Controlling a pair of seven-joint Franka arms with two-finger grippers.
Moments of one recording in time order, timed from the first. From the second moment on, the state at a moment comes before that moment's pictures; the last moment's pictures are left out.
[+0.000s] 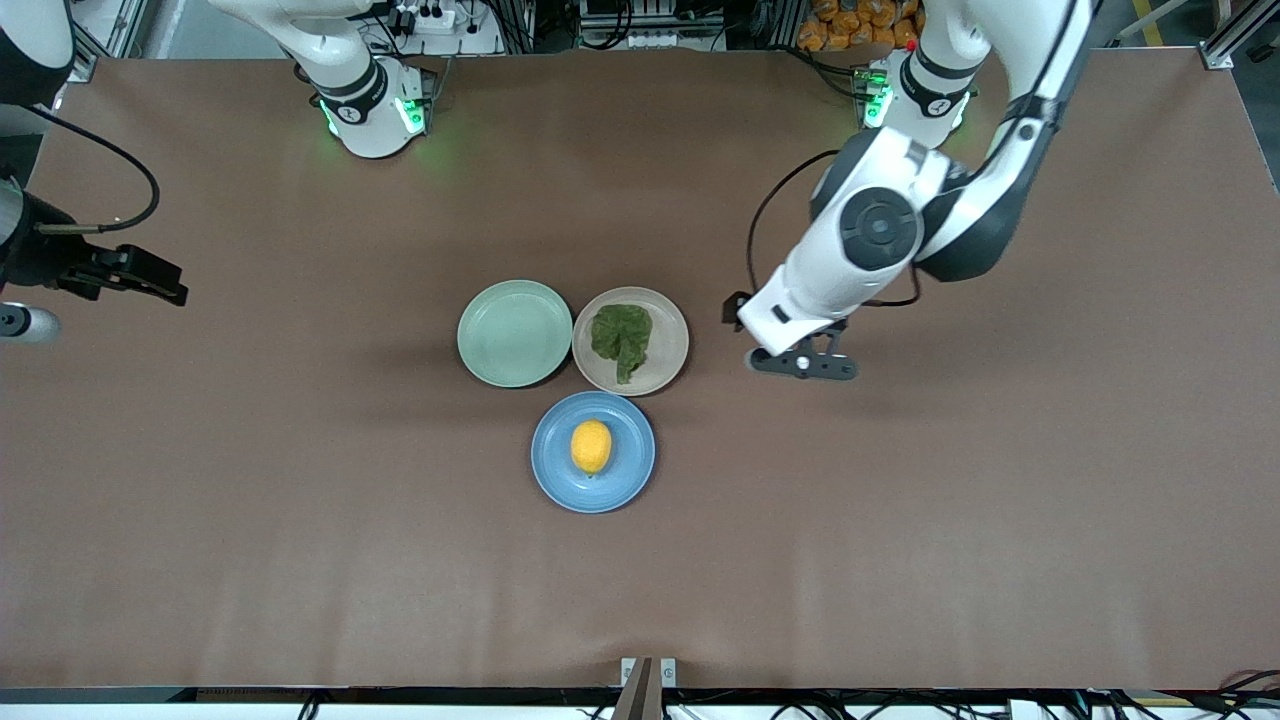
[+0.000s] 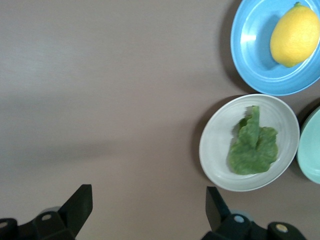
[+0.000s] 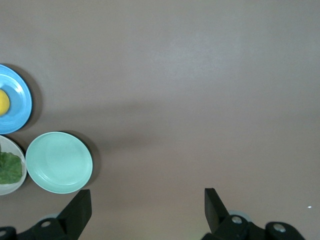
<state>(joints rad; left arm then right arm) -0.37 0.39 -0.23 -1.68 -0.08 2.01 -0.48 -0.01 0.12 0.02 -1.46 0.00 1.51 0.12</state>
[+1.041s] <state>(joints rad) -0.62 0.71 -0.22 -1.57 0.02 2.24 -0.90 0.11 0.33 0.15 -1.47 0.01 1.76 0.56</state>
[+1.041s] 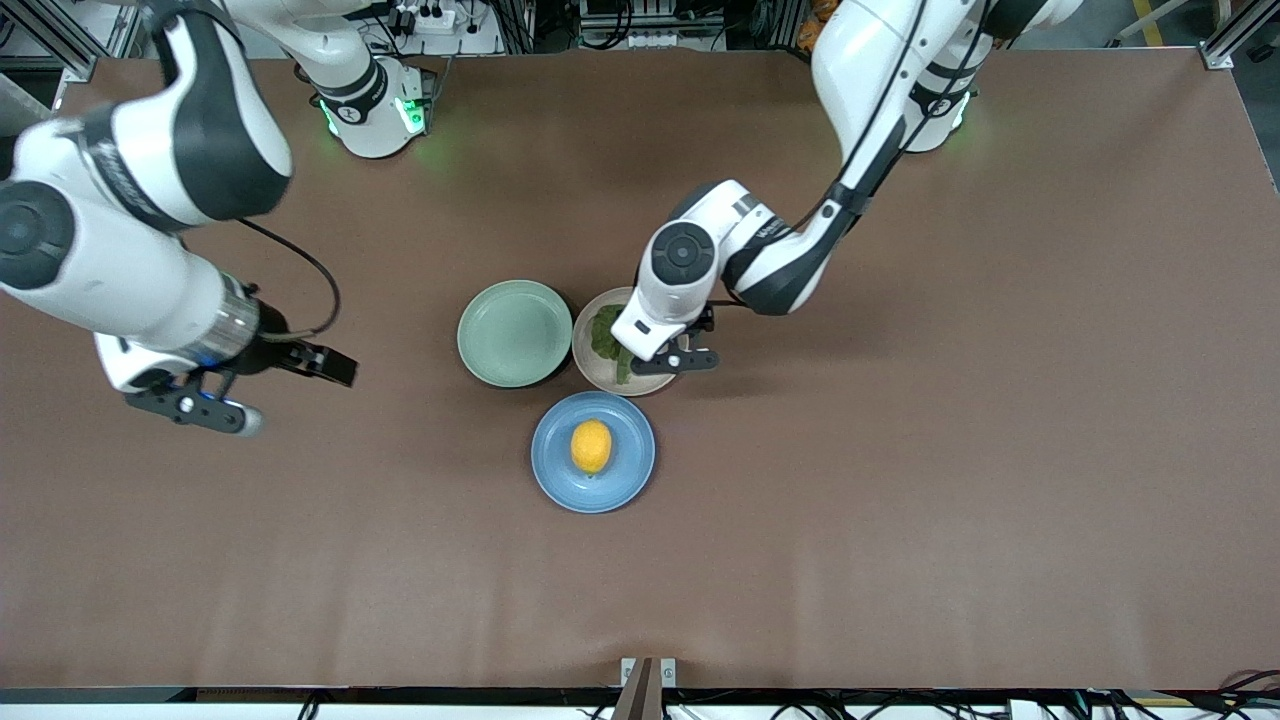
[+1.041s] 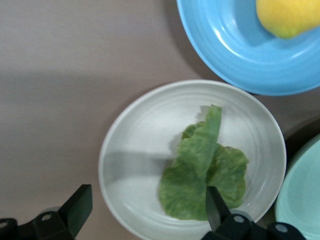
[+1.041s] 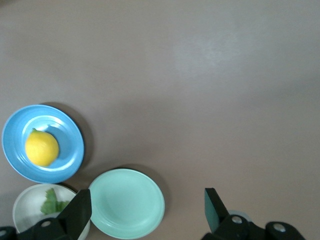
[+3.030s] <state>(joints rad) -0.78 0.82 -0.13 -1.53 0.08 2.40 -0.99 0.38 0.79 0.19 -1.47 0.00 2.54 0.98</state>
